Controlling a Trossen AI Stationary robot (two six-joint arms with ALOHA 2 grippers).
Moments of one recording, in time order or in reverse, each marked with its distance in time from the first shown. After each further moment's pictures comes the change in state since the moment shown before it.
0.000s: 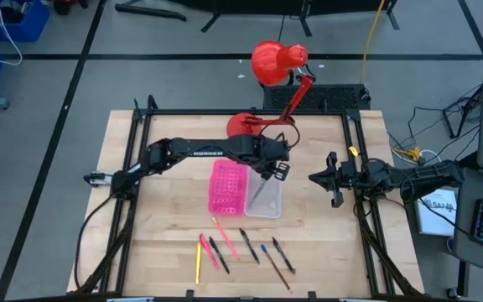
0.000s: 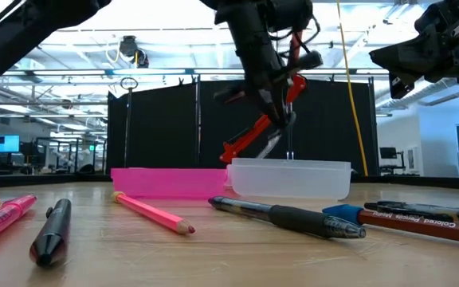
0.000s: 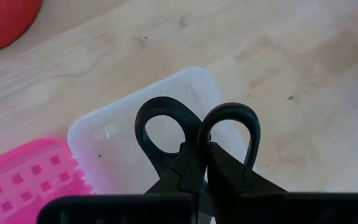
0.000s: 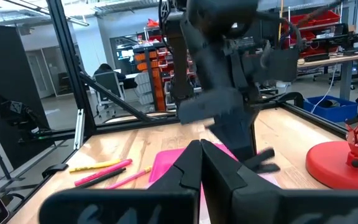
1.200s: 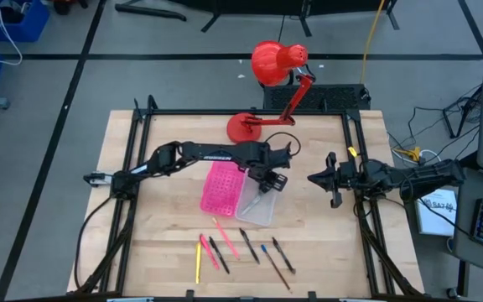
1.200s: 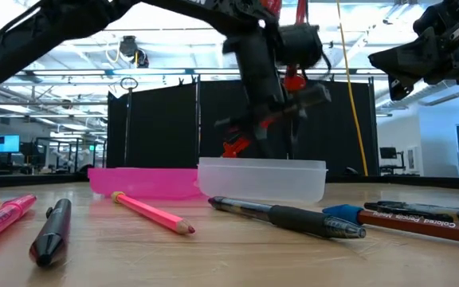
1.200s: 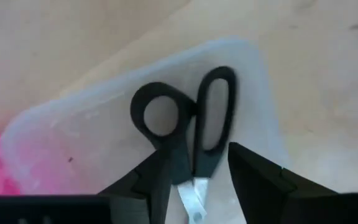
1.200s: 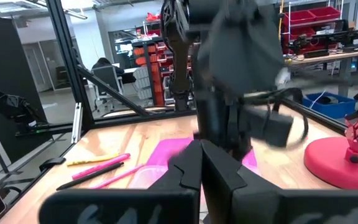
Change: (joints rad) left arm 0.001 0.074 -0.002 -0.022 0.165 0.070; right arm 0.000 0.026 0.000 0.000 -0.001 -0.008
